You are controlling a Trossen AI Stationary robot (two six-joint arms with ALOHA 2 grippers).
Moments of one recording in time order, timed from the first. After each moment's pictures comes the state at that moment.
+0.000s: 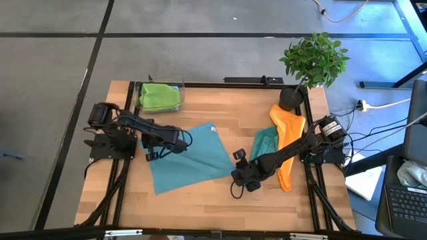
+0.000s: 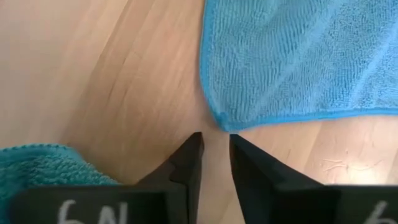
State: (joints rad) left arm -0.09 1.68 0.96 -1.57 -0.18 -0.50; right arm 0.41 1.87 1.00 -0.43 0.32 -0.11
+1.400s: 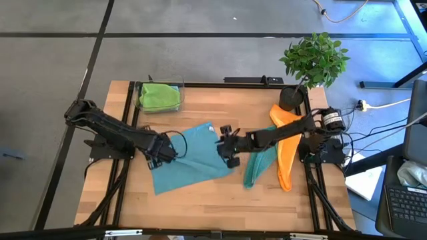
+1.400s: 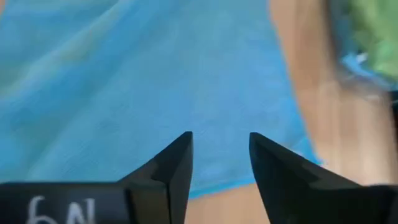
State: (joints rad) left arm -0.33 1.39 0.97 -1.36 -0.16 -0.79; right arm 0.11 1.79 1.00 0.04 0.26 -0.40
